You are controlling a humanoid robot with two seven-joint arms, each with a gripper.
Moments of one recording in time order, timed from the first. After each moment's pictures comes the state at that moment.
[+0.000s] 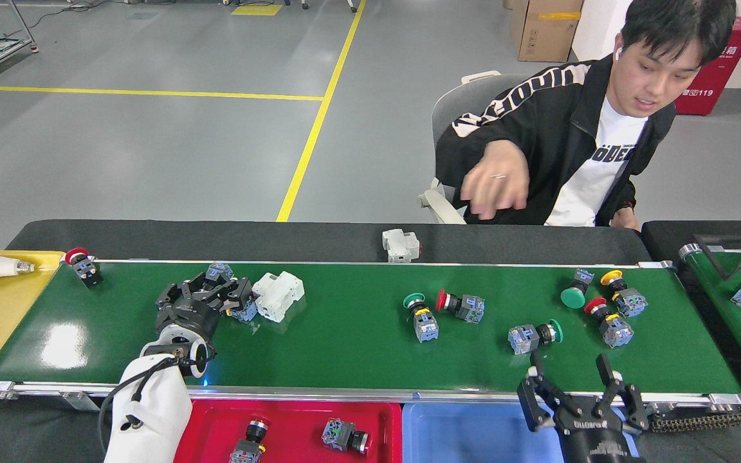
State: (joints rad) left arm -0.42 0.04 0.04 -1.10 -1.54 -0.10 -0.14; right arm 0.24 -0.03 0.08 -1.76 1.36 0.16 -0.06
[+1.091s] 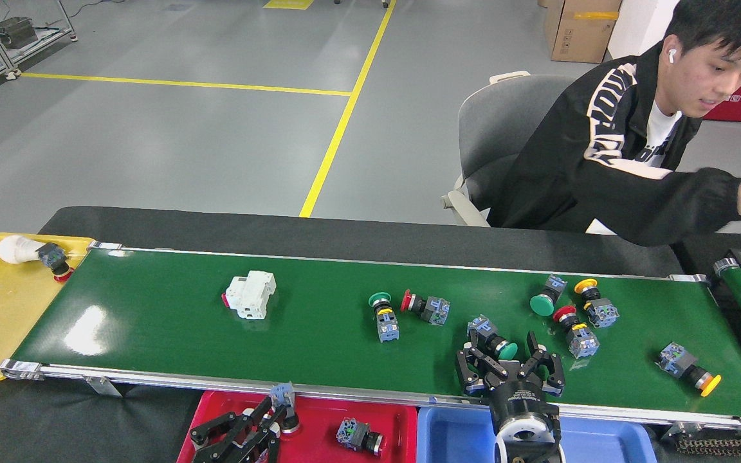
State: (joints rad) left arm 0.27 0.03 0.01 -1.77 -1.54 -0.53 -0.13; right arm -0.16 0.08 0.29 -1.34 1.41 0.31 0.06
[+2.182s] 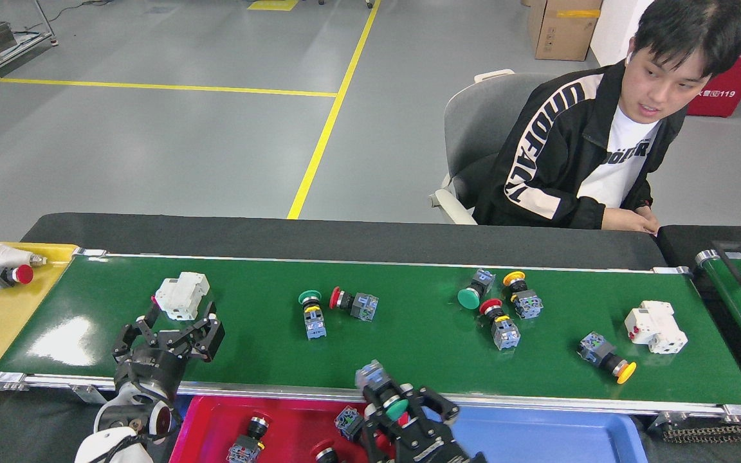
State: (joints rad) left arm -0.36 0.06 0.22 -1.08 -1.63 -0.19 -0.07; right arm 0.08 0.13 0.52 -1.63 1.41 -0.18 0.06
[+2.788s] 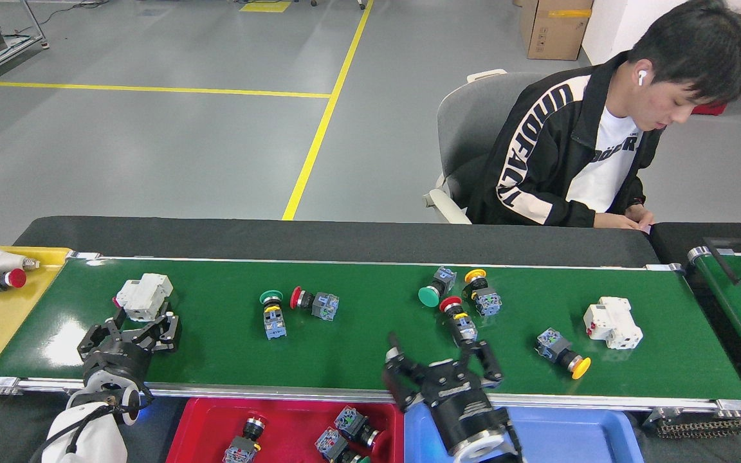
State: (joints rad) left arm -0.42 0.17 0.21 -0.86 -1.63 -0.15 0.00; right arm -0.03 0.03 0.29 -1.66 1.43 0.30 0.05
